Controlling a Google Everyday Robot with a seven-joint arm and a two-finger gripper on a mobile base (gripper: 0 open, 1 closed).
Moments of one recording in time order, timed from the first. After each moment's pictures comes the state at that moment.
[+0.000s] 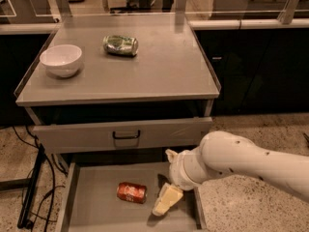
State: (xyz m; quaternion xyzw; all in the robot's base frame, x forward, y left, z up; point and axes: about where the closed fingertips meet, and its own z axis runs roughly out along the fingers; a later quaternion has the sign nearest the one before) arm 0.427 -0.027 0.625 -0.60 0.74 0.17 0.25
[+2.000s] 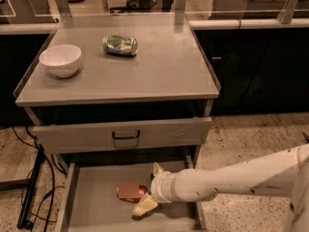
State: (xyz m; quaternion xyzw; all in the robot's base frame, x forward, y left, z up) arm 0.473 0.033 0.475 -0.53 0.77 0.16 0.32
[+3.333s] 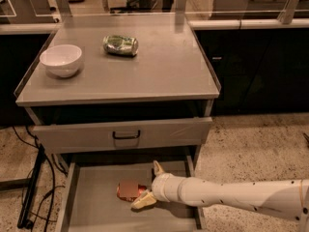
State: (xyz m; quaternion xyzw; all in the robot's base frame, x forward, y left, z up) arm 0.512 0.037 0.434 -0.49 0.75 0.19 0.41
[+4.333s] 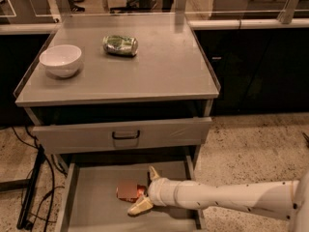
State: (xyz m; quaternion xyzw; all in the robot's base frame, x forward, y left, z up) arm 0.502 0.055 0.415 -0.50 0.74 0.21 0.40
